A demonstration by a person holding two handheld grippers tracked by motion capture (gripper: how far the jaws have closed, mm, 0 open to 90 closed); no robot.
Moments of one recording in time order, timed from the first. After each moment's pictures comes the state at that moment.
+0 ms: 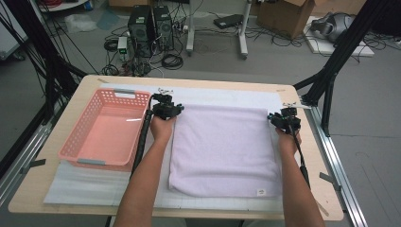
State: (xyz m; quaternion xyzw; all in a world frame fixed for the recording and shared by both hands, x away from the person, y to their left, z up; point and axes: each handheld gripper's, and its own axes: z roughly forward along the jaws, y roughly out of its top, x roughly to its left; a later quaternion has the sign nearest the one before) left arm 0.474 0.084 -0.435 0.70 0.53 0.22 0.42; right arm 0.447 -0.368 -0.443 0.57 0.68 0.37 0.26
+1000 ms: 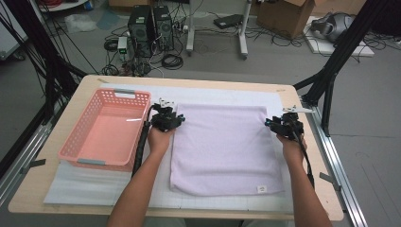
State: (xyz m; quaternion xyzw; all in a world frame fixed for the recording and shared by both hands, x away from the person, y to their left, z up) left arm 0.426 0.081 -0.440 0.72 0.50 0.19 0.45; right arm 0.405 -0.357 -0.415 0.50 0.73 0.40 0.22
